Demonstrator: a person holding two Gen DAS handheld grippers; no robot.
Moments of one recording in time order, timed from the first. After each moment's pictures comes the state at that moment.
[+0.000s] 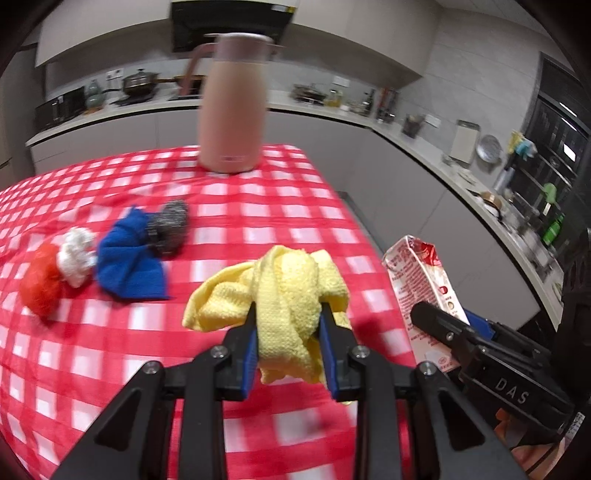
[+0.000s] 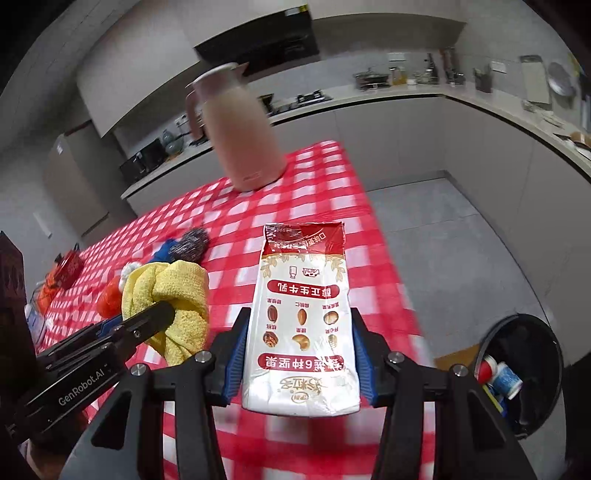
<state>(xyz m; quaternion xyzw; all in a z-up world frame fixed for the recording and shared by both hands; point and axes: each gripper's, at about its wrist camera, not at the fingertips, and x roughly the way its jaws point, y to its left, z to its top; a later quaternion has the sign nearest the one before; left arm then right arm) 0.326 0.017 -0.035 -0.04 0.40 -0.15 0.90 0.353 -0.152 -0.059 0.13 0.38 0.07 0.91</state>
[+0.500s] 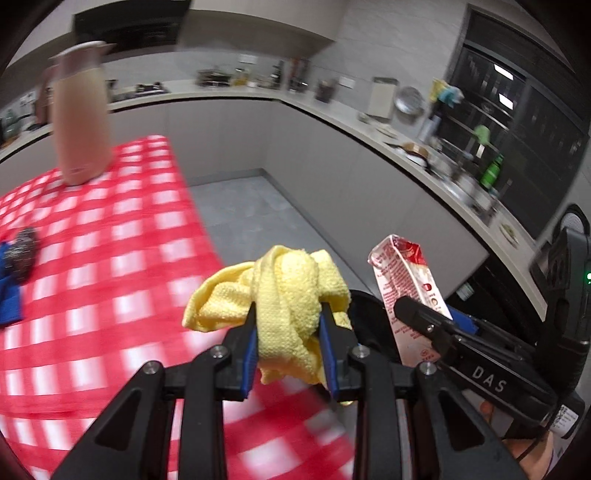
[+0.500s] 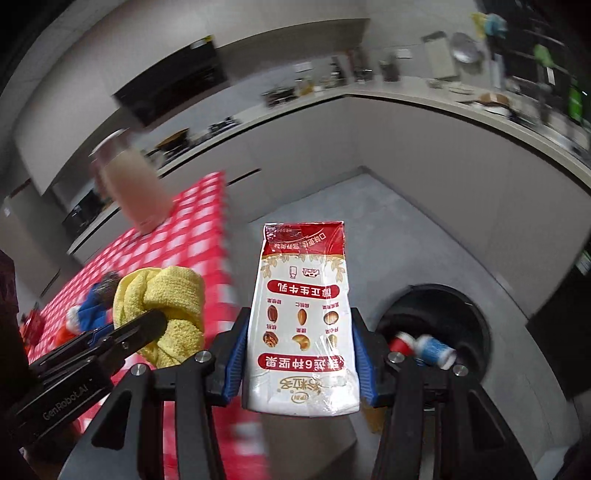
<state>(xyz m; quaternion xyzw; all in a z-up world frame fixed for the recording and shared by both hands) 0.311 -0.135 -0.042 0.01 0.41 -0.30 0.86 0.275 -0.311 -0.065 0.19 0.36 -0.08 0.91</state>
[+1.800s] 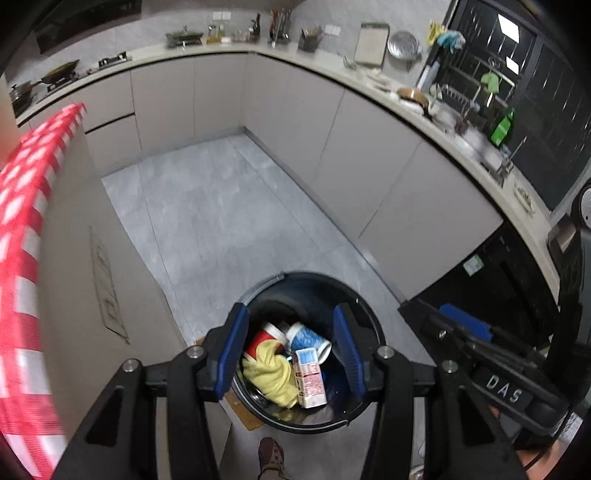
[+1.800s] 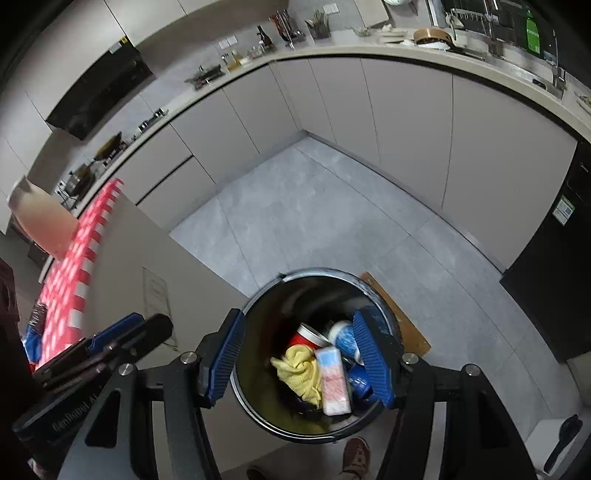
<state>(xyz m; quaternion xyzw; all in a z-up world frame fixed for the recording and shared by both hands) 0.315 -0.290 -0.104 0.04 0.47 -0.29 0.83 0.274 -0.504 -0.151 0.25 0.42 -0.13 0.86</state>
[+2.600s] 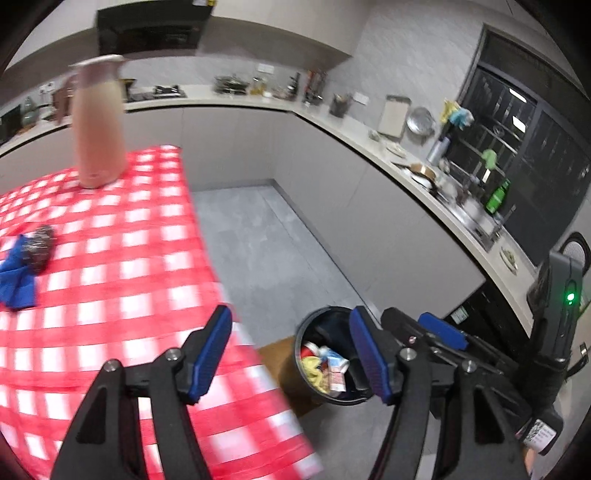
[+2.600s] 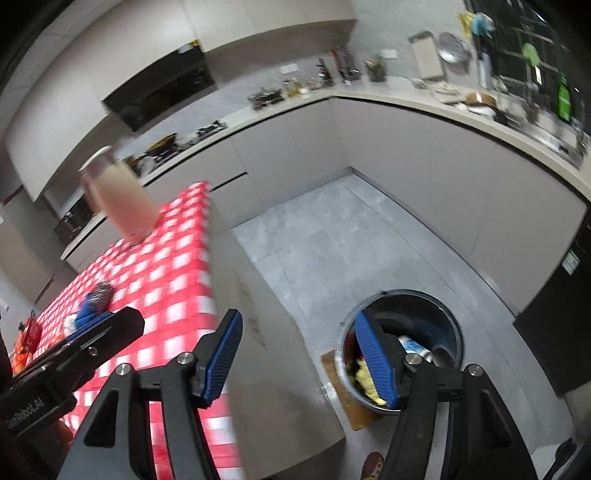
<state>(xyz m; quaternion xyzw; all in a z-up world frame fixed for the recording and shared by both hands) 0.291 -0.123 -0.001 -0.03 0.41 -0.25 0.88 0.265 -0.327 -0.034 0.18 0.36 -0.08 0.91</state>
